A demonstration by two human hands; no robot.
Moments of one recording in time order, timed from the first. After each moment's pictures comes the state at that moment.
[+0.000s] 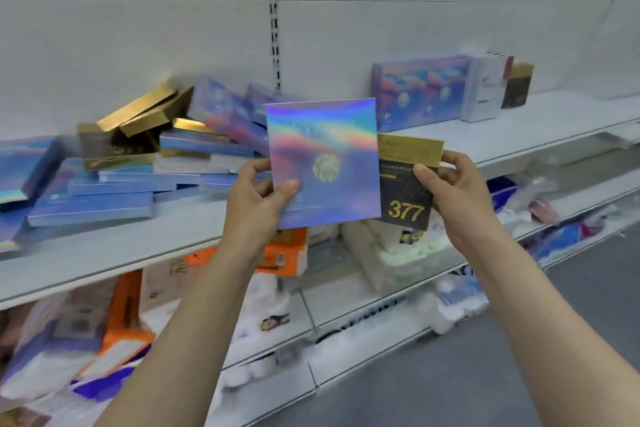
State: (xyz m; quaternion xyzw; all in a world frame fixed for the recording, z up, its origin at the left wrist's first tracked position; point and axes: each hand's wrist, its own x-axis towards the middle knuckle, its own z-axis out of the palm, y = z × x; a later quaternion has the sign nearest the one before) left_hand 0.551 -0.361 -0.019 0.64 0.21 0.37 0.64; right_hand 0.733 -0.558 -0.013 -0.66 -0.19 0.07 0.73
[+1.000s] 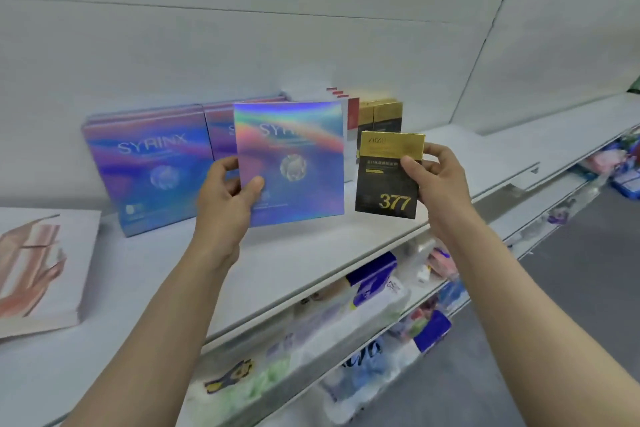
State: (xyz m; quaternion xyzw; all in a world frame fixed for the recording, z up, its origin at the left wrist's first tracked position) left_hand 1.073 -0.467 -0.026 0.64 0.20 0.37 0.65; right_hand 1.242 -0.699 0.005 -0.72 -0.12 0.02 0.68
